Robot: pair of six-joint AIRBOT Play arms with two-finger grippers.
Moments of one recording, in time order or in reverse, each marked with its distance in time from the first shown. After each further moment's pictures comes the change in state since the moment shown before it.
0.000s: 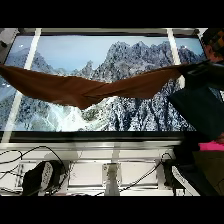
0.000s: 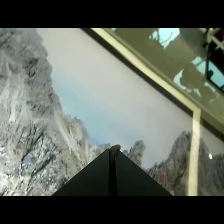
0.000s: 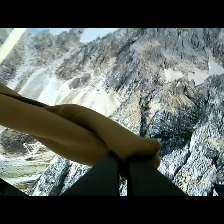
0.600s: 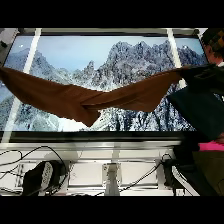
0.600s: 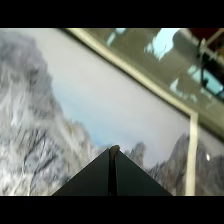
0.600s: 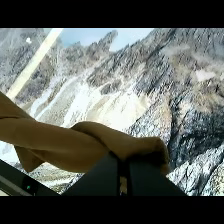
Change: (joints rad) left arm -0.003 -0.018 -0.052 -0.011 -0.003 0.000; right arm -0.001 -0.010 -0.002 0.068 0.030 0.087
